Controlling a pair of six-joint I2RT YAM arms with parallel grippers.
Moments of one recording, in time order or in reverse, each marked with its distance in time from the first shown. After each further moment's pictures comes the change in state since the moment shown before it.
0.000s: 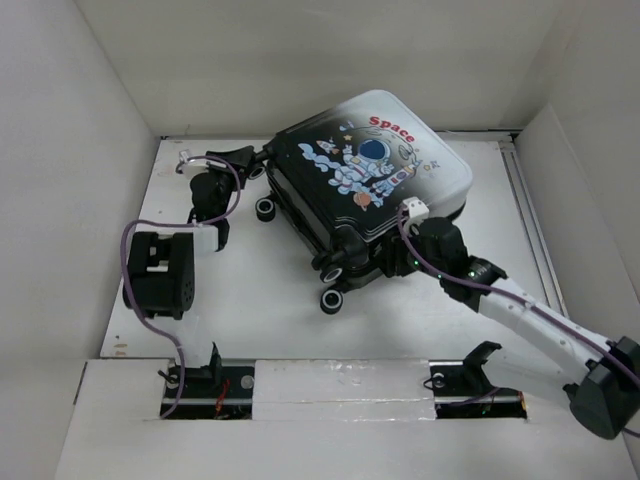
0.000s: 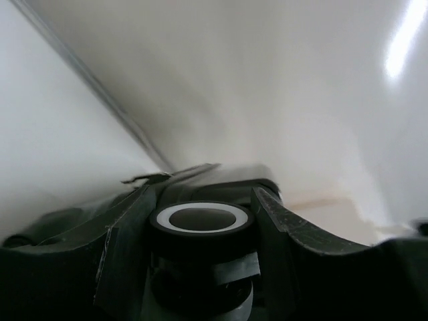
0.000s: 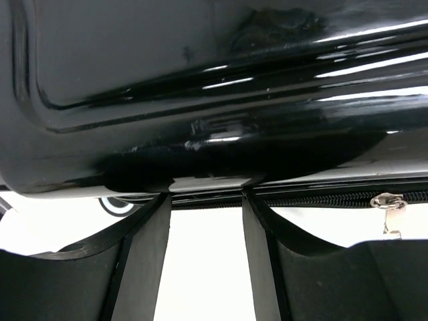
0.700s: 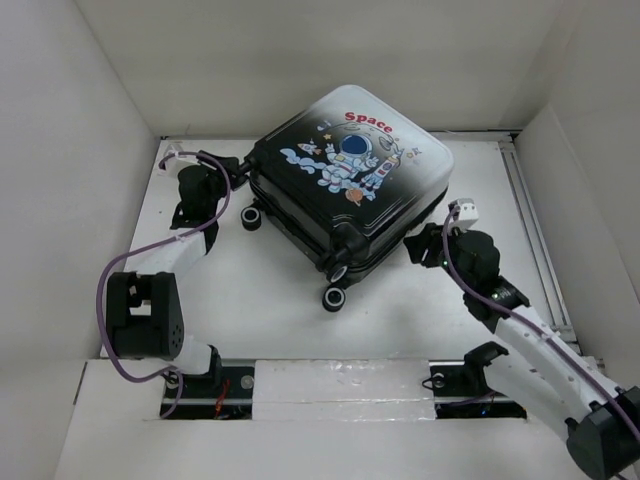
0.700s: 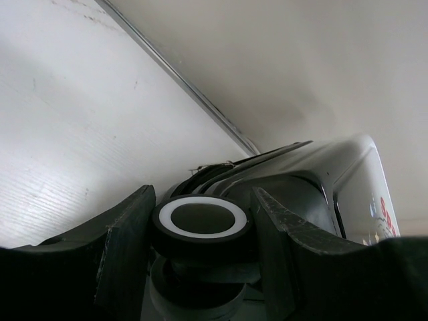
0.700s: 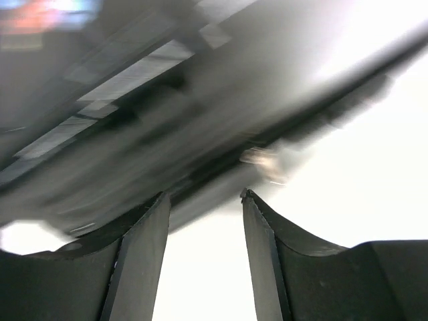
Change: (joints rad) left arm 0.027 -0.346 0.010 -0.622 -0.229 0.472; right arm -0.165 -0.193 -0.148 0.220 0.034 0.037
